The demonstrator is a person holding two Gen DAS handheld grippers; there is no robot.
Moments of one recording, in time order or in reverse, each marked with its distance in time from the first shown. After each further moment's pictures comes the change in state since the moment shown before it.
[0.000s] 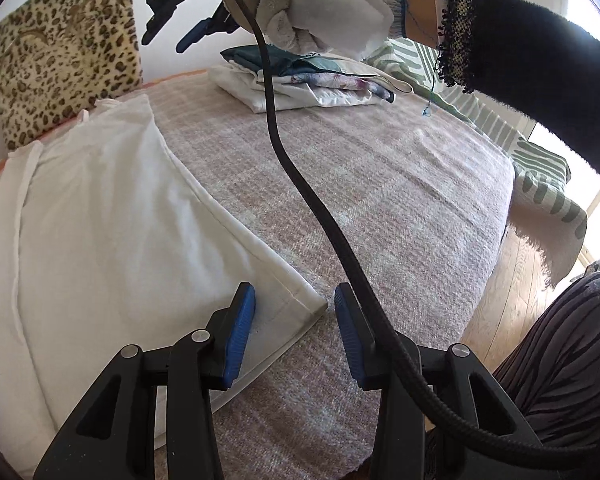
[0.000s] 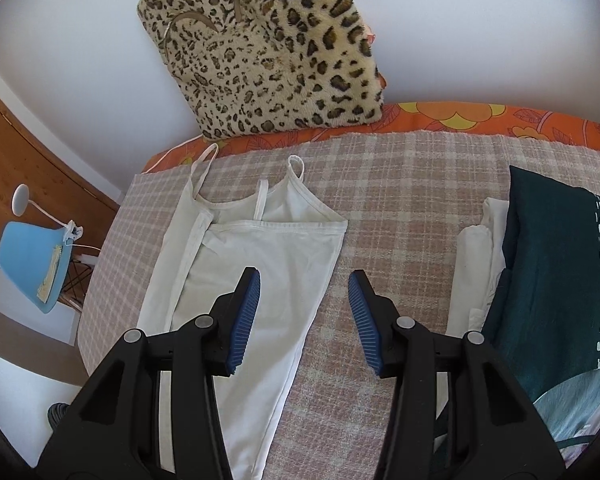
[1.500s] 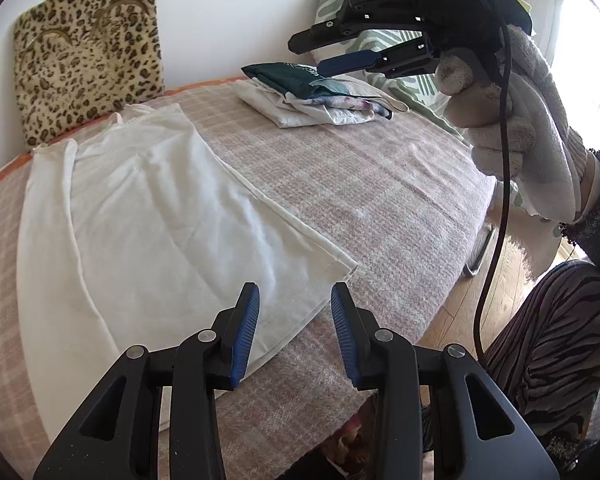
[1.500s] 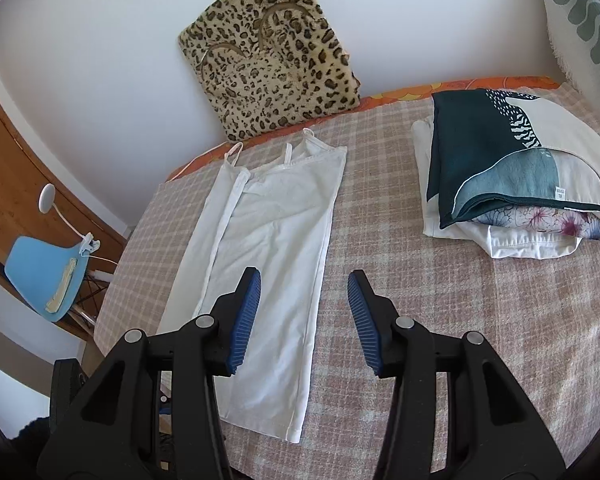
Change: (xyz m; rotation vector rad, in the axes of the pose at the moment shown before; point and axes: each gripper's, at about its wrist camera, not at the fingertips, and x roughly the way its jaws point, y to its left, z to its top) left arm -0.051 0.028 -0.009 0.005 -0.006 -0.048; right arm -0.115 0.043 -0.168 0.086 -0.212 -0.033
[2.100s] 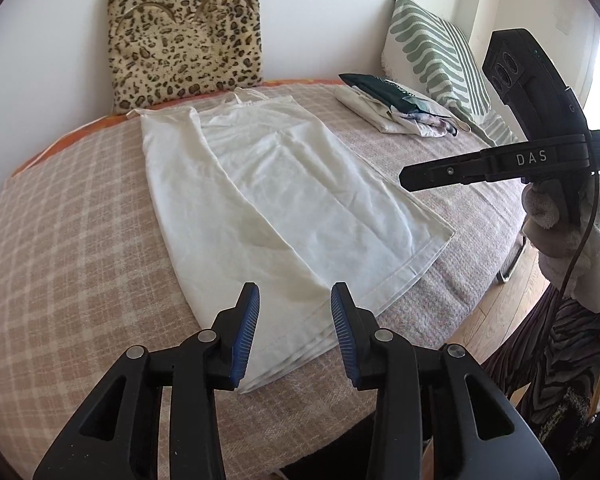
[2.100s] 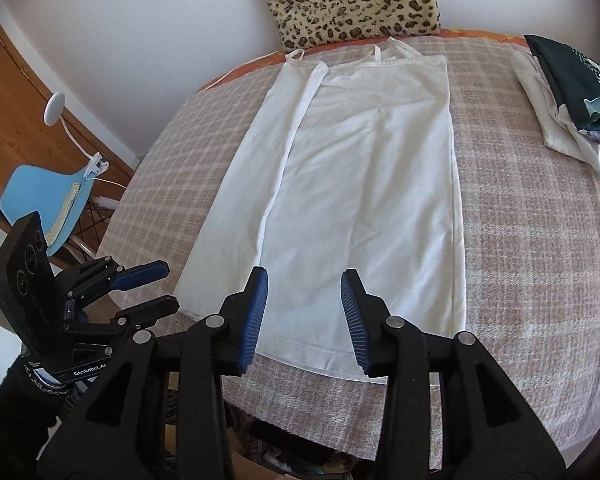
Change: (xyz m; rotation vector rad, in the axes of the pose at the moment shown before) left arm -0.086 0.108 -0.040 -0.111 -0.015 0.132; right arm 0.058 0.116 -0.089 -0.100 0.187 -0.006
